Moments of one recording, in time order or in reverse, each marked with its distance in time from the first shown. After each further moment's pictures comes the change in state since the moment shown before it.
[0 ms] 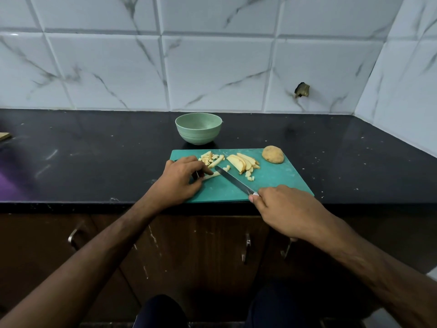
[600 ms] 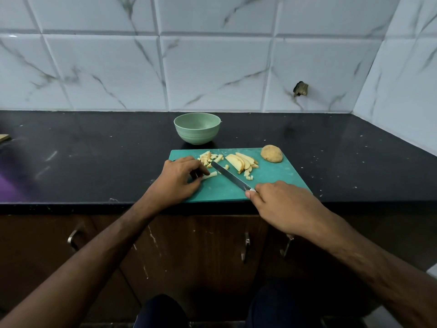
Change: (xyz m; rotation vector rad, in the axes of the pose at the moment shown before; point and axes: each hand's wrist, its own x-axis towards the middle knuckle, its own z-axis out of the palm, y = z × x) left_hand -0.001 -0.003 0.000 -0.028 0.055 0.020; right_hand 0.003 -0.004 -0.003 0.024 0.000 0.008
